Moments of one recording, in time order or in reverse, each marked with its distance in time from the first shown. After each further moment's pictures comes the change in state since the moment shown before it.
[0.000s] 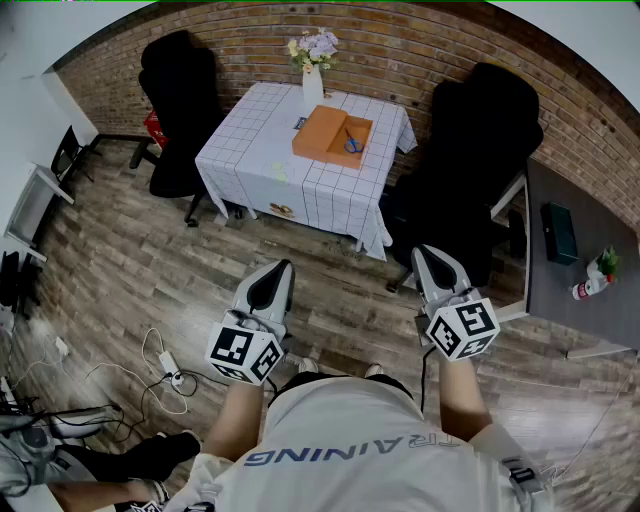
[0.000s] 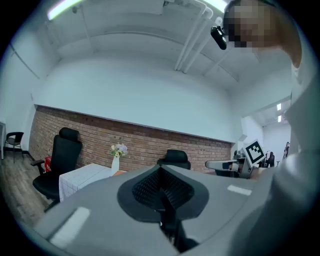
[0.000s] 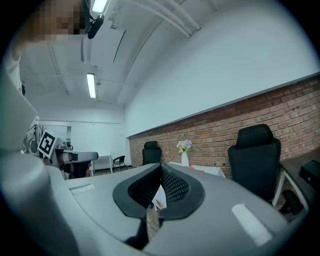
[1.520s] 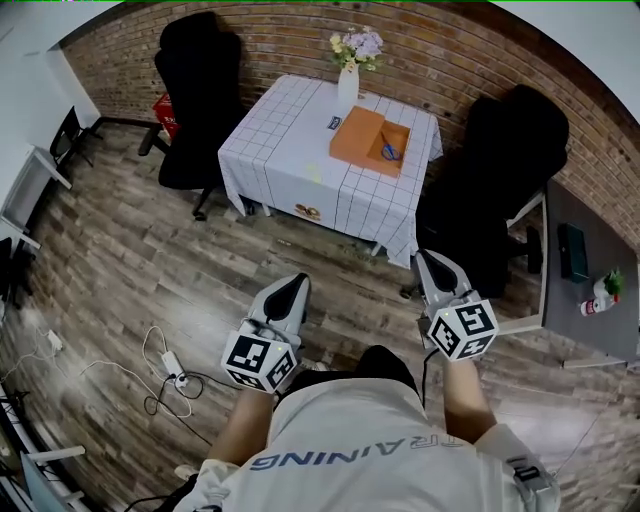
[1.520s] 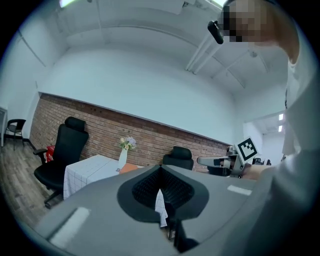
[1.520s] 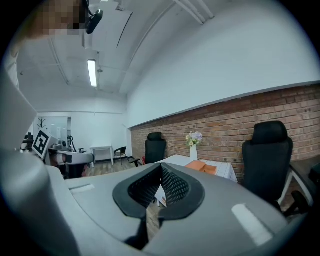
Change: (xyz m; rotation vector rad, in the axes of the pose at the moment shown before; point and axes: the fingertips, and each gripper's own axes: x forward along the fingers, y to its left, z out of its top) left arm -0.032 0.115 -0.030 -0.079 0.046 -0.015; right arm 0.109 0.086 -0.031 -0.050 0.096 0.004
